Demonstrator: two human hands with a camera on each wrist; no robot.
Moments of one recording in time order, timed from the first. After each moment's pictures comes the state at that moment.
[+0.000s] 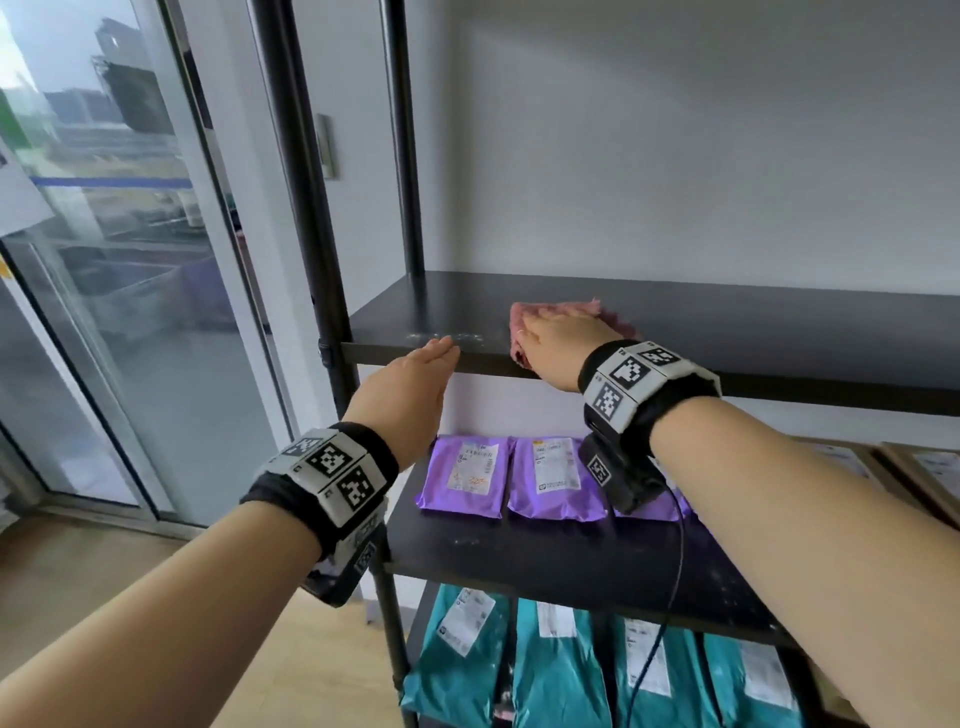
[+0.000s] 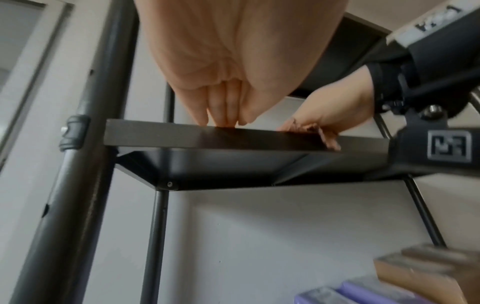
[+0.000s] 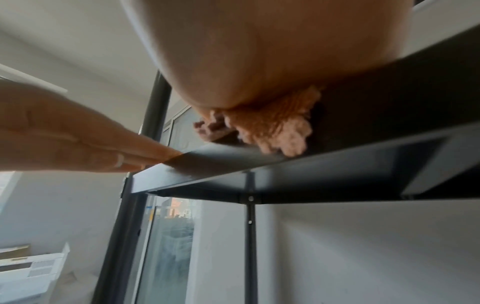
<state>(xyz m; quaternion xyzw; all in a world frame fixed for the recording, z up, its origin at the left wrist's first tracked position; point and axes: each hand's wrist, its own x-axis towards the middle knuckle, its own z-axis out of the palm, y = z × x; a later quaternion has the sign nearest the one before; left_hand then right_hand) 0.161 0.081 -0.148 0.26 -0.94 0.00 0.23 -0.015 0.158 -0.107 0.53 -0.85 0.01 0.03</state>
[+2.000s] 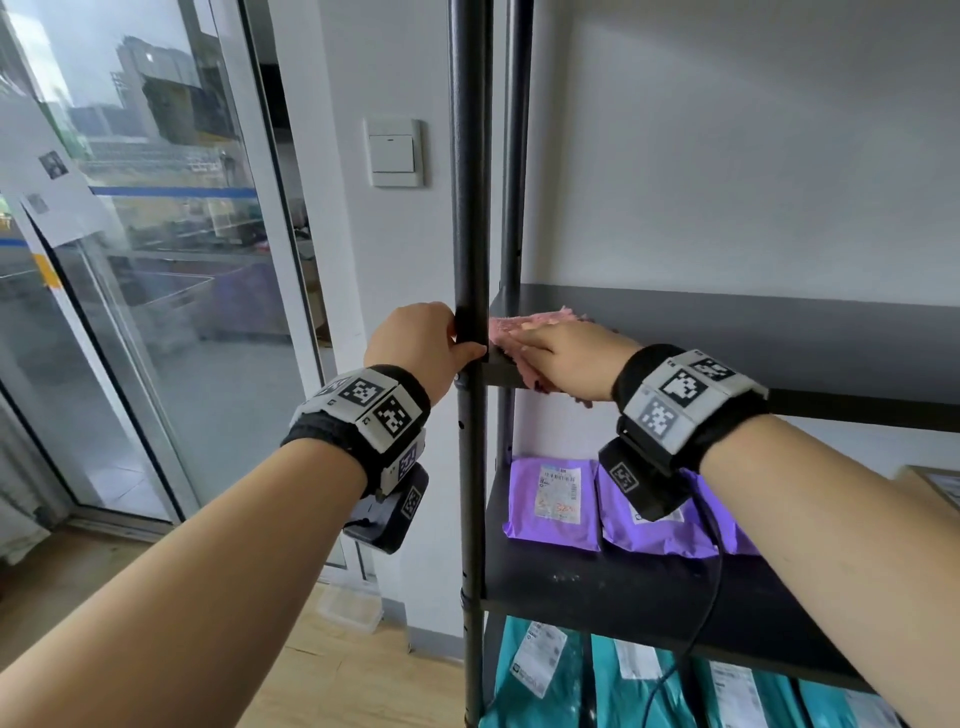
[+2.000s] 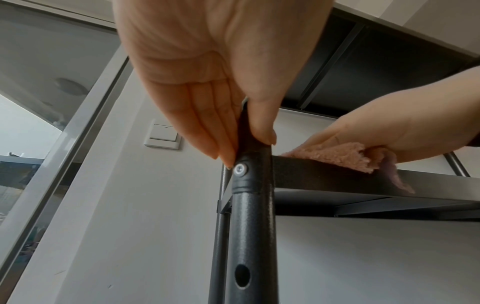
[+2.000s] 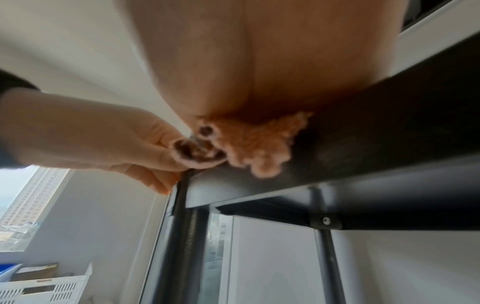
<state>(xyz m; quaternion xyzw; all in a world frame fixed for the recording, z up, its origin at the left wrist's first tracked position) 0.211 -0.050 -0.110 0.36 -0.89 -0.07 0.27 0.072 0.058 -0.101 0.61 -0.78 0.11 -0.03</state>
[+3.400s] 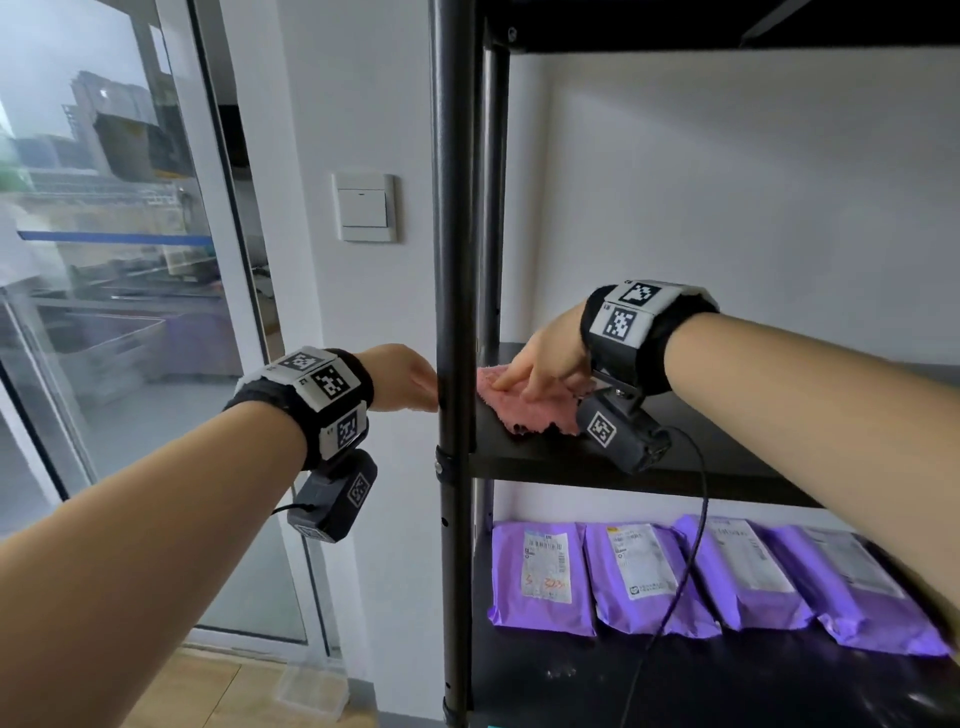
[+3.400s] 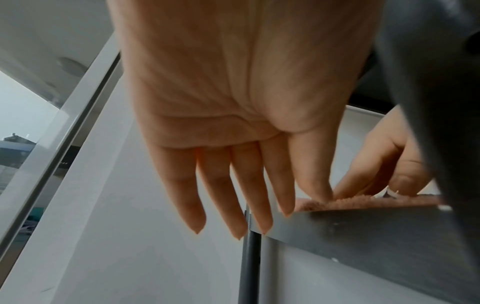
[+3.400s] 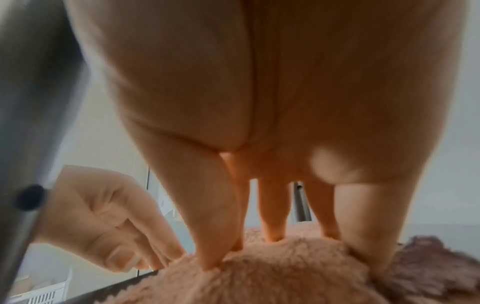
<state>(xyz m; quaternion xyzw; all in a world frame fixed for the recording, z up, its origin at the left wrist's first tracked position) 0.179 -0.125 -0.070 0.28 -0.95 -0.12 0.02 0.040 -0.005 -0.026 0.53 -0.82 -0.11 -0.20</state>
